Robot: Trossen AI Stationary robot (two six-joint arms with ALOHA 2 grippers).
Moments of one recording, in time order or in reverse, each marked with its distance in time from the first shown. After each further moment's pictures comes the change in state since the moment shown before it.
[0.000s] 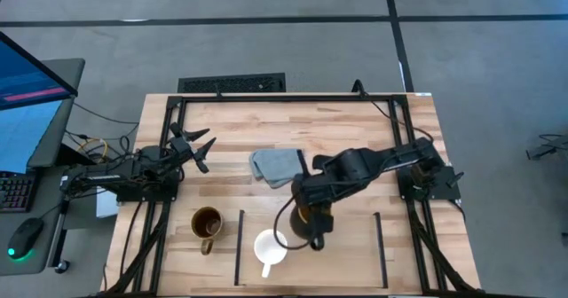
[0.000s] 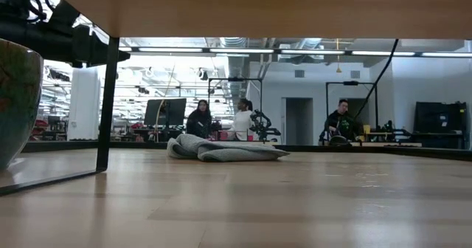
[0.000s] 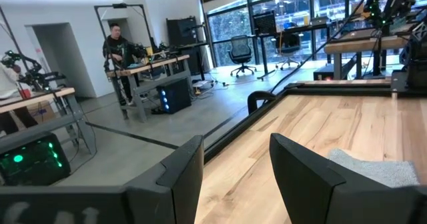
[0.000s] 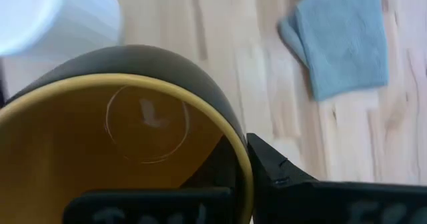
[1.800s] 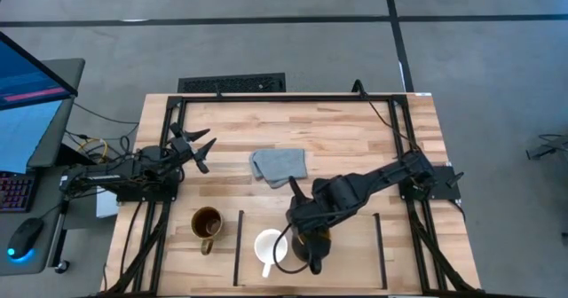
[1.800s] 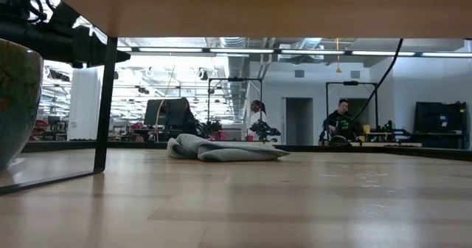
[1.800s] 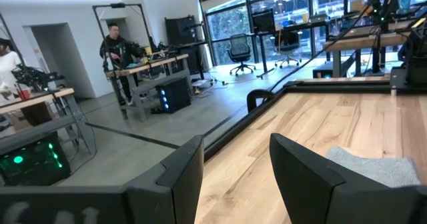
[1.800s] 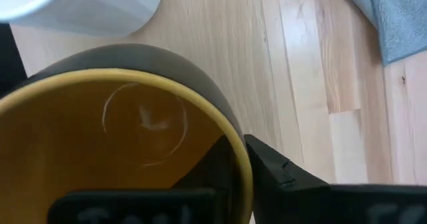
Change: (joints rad) left arm 0.000 0.007 0.000 0.000 0.003 0.007; right arm 0.082 0.098 -0.007 0.001 -0.084 0.161
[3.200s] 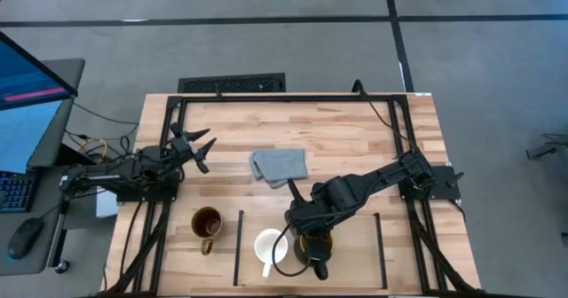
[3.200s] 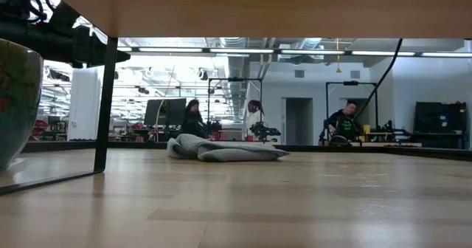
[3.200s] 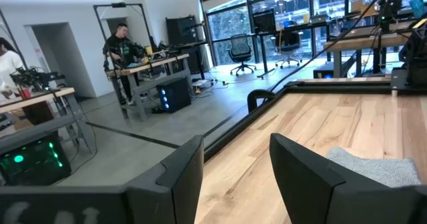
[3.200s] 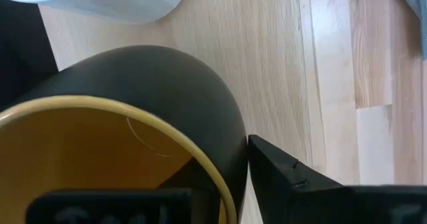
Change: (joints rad) left arm 0.000 0.000 0.000 0.000 -0.002 -0.004; right arm -0.002 0.005 0.002 0.013 -0.084 -0.006
